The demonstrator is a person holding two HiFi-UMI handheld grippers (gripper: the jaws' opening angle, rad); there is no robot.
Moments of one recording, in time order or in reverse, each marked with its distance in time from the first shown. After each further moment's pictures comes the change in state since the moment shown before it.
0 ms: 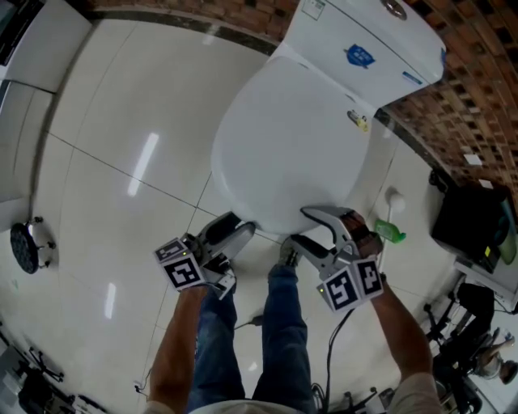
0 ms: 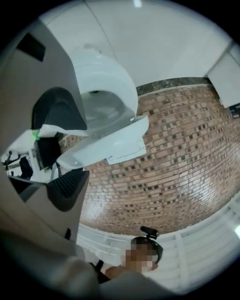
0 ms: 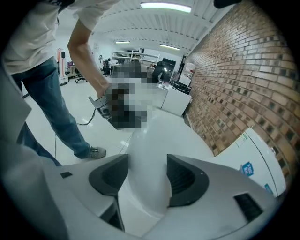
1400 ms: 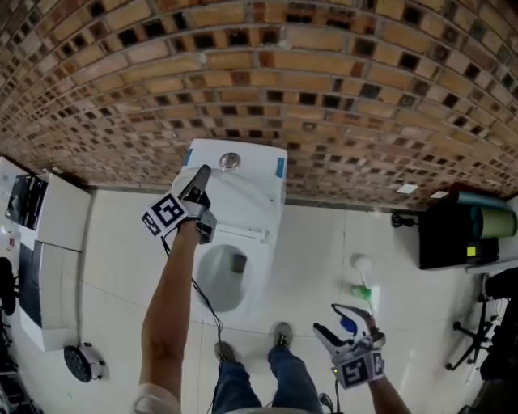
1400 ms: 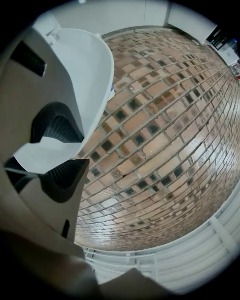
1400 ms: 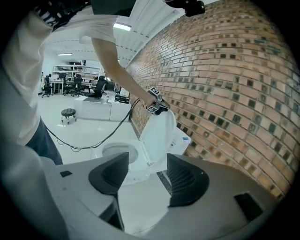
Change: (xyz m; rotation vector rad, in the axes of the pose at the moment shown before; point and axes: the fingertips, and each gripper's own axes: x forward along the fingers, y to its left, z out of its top) left arm 0.410 -0.194 0.284 0.358 -0.088 0.170; right arm -0.345 -0.101 -0.077 0.488 -0.111 -0.520
